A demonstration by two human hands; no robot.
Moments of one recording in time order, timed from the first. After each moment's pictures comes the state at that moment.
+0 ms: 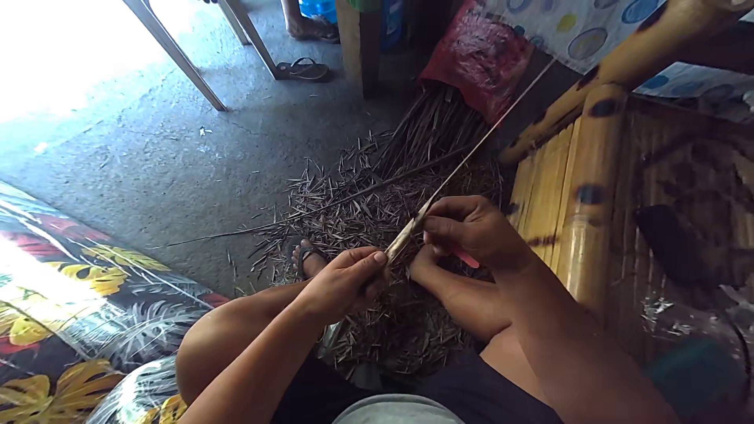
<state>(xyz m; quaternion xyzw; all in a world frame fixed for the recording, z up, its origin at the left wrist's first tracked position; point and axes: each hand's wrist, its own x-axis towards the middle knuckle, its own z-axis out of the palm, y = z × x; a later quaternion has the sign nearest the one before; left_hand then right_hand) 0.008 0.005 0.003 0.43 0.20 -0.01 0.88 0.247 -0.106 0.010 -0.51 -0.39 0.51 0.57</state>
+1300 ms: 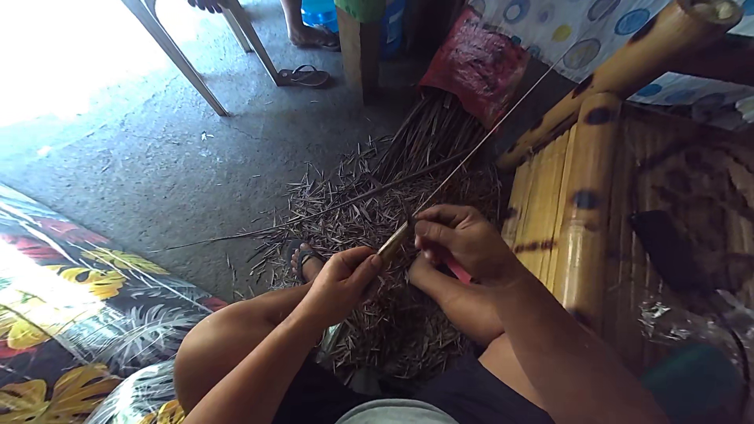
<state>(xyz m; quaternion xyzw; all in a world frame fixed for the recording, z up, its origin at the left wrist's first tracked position) 0.008 0.001 -0.001 0.62 0.23 0.09 0.74 0.237 -0.107 0.011 -0.53 -0.30 0.51 0.60</state>
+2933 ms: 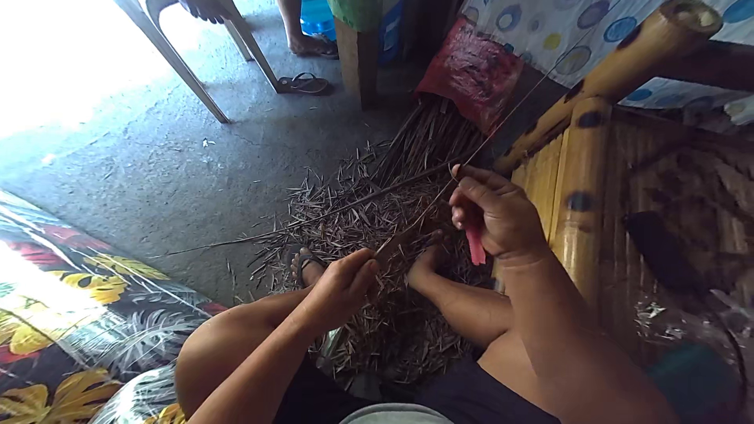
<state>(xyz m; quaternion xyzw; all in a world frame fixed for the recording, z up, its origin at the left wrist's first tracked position) 0.006 0.002 -0.002 0.73 0.21 0.05 0.65 0.269 -0.108 0.017 -0.56 -0.25 0.41 0.68</state>
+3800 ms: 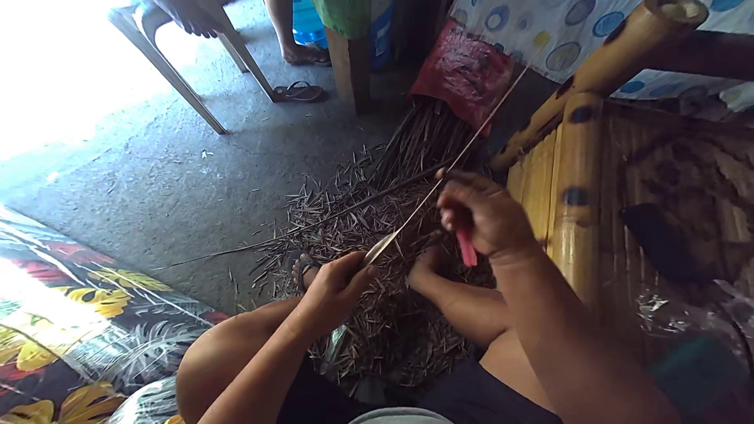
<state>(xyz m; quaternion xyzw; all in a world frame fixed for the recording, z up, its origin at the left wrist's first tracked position) 0.003 0.006 -0.006 0.78 0.23 0.08 0.57 0.265 -0.108 0.020 -0.54 -0.23 0.44 0.68</state>
